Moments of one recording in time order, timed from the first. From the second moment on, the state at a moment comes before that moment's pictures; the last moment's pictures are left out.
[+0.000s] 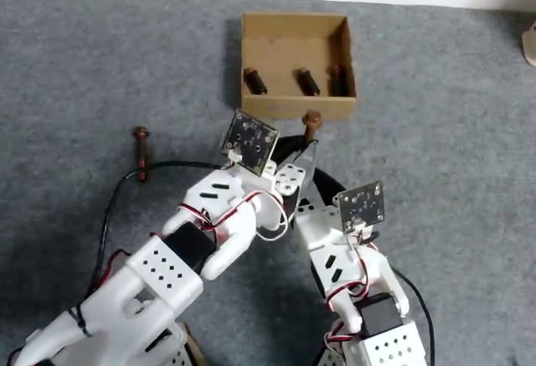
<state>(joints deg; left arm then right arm) 34.3 -45.6 58.9 12.8 15.0 -23.0 -103.9 95.9 27.6 0.2</state>
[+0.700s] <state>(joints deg) 27.6 -46.6 58.1 31.5 10.5 -20.4 -103.8 95.9 28.0 0.4</state>
